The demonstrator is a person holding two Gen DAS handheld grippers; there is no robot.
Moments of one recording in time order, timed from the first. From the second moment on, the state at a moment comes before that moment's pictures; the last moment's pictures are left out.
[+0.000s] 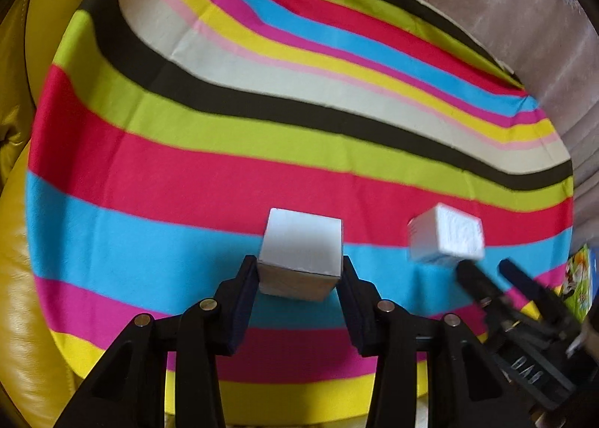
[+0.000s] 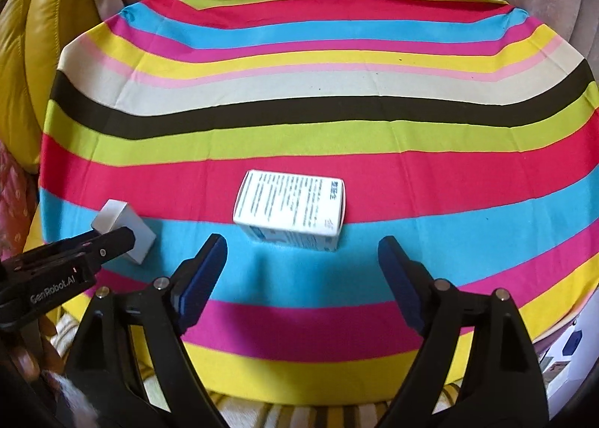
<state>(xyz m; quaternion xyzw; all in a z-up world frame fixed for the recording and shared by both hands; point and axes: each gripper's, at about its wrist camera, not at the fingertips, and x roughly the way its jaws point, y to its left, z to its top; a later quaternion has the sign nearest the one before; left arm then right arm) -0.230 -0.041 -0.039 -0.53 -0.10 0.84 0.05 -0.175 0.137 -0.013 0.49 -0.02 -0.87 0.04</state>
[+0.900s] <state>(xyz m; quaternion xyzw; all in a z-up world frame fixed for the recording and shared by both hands) -0.217 -0.037 -0.048 -0.49 -0.14 0.86 0.05 -0.216 0.124 -0.051 0.50 0.00 -0.87 0.01</state>
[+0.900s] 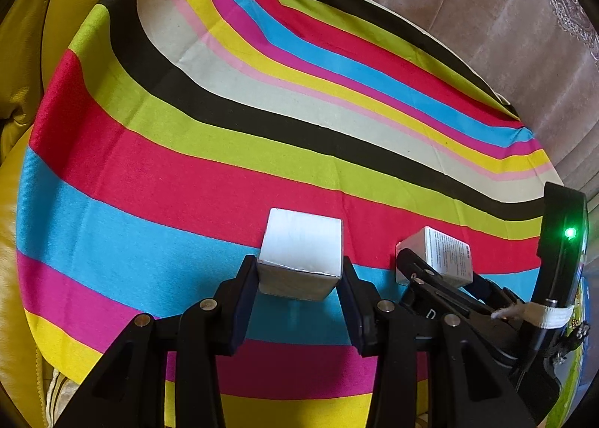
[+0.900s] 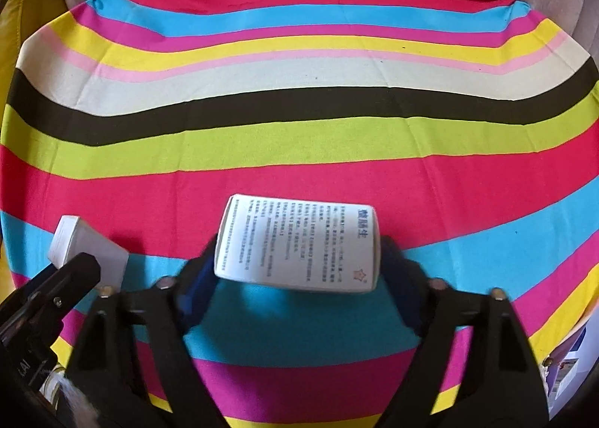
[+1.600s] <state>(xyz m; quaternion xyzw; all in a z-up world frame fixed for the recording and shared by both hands) -0.187 -0.010 -0.027 -0.47 -0.14 0.87 0.06 -0.169 0.147 -0.011 0.45 0.01 -0.89 0.01</state>
